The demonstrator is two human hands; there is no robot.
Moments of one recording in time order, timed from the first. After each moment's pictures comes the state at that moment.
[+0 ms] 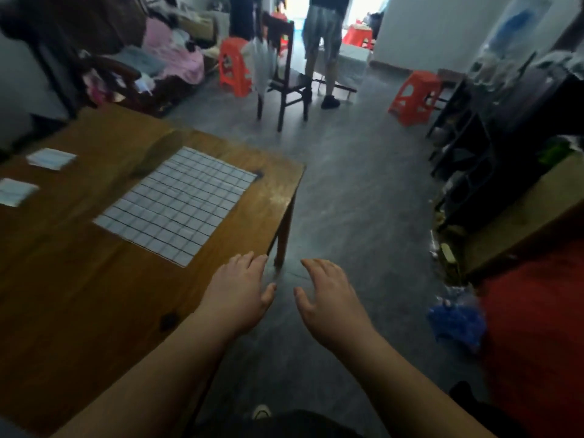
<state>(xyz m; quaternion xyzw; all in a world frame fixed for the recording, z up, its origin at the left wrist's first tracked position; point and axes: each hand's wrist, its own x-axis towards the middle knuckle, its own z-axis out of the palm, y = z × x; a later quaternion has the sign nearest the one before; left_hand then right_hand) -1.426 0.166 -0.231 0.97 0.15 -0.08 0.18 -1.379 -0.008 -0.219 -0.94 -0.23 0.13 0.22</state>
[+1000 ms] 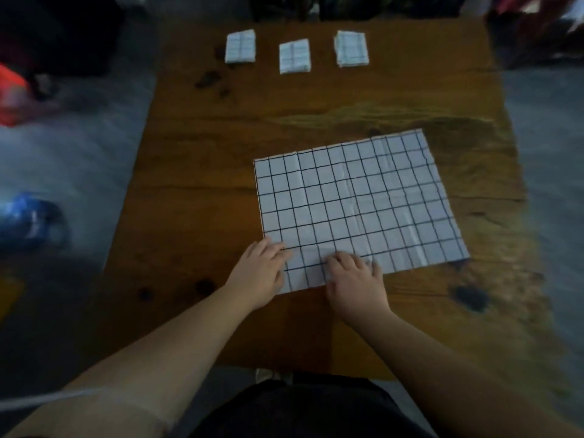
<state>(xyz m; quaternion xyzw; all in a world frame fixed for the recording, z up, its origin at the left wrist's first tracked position) -1.319 0.340 -0.414 0.76 0.59 -0.10 0.25 -1.088 0.338 -0.407 -0.59 -0.77 0.24 -0.11</state>
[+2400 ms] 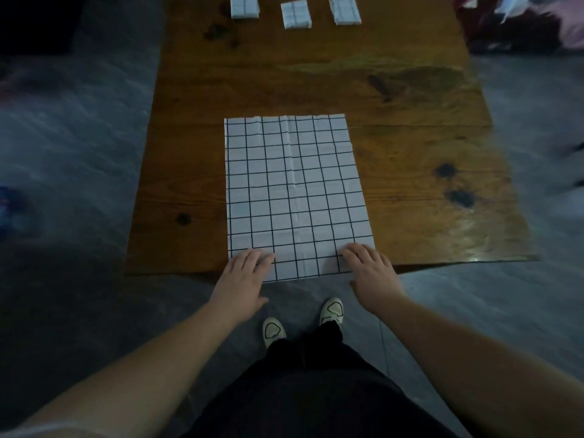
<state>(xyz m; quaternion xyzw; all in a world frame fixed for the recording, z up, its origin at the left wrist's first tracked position) -1.425 0.118 -0.431 0.80 0.56 -0.09 0.19 -1.119 0.136 -0.423 -0.59 -0.78 0.18 -0.11</state>
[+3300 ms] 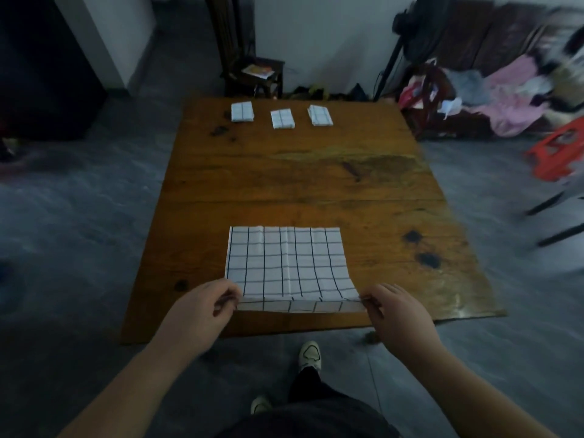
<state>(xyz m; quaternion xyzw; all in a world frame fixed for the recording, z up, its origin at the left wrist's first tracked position) -1.463 0.146 -0.282 0.71 0.61 0.17 0.30 -1.104 0.141 -0.283 -0.66 -0.73 0.14 0.11</state>
